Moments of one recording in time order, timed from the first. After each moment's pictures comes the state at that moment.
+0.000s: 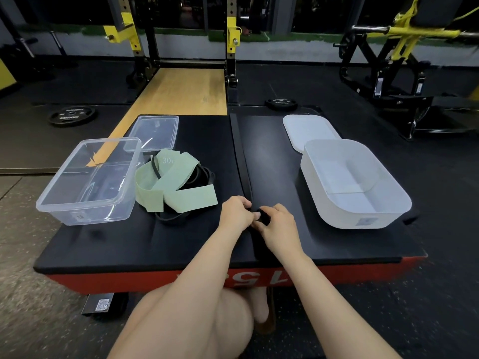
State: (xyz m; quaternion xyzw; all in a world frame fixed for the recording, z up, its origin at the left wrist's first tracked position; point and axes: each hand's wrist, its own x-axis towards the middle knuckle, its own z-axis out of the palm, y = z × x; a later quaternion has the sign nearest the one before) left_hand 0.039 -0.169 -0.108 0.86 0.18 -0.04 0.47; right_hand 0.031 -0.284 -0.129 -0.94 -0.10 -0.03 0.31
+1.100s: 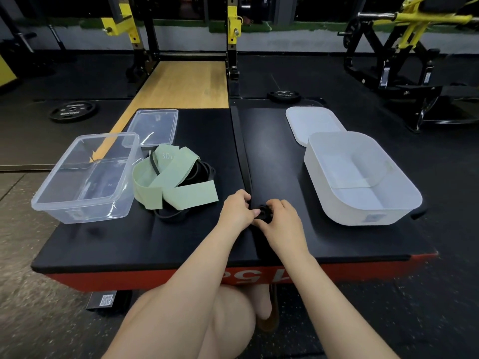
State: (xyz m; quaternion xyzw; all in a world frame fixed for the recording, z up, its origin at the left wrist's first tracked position) left_hand 0.041 -0.167 -0.112 0.90 0.14 -0.05 0.42; right_hand 0.030 -0.285 -0.132 -0.95 -0.09 -0.05 0.30
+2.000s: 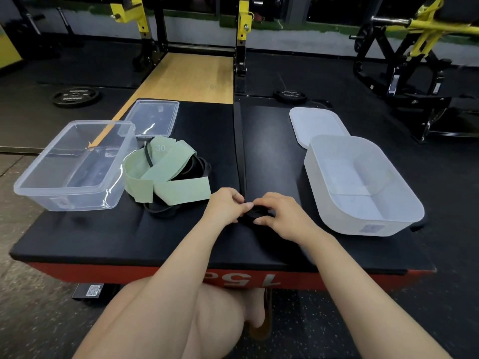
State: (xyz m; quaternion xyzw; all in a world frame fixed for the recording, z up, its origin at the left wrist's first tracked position) left_hand 0.045 -0.158 -0.109 0.85 0.17 -0.05 0.50; right_hand 0.073 -0.313 -0.109 -0.91 -0.31 0.07 0.27
